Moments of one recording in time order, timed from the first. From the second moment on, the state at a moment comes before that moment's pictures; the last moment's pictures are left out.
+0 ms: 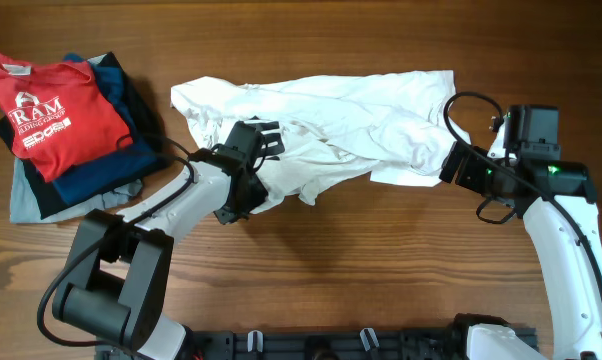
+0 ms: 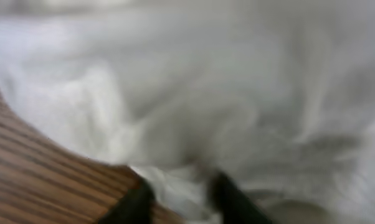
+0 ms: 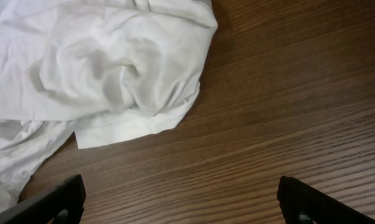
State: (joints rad) left arm -0.40 1.72 0.92 -0.65 0.00 -0.97; right arm -0.10 1.27 0.99 -0.89 -0.03 0.28
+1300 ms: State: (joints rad) left arm -0.24 1.19 0.90 -1.01 -0.20 -0.89; right arm -0.10 1.56 0.97 -0.74 -0.12 0.28
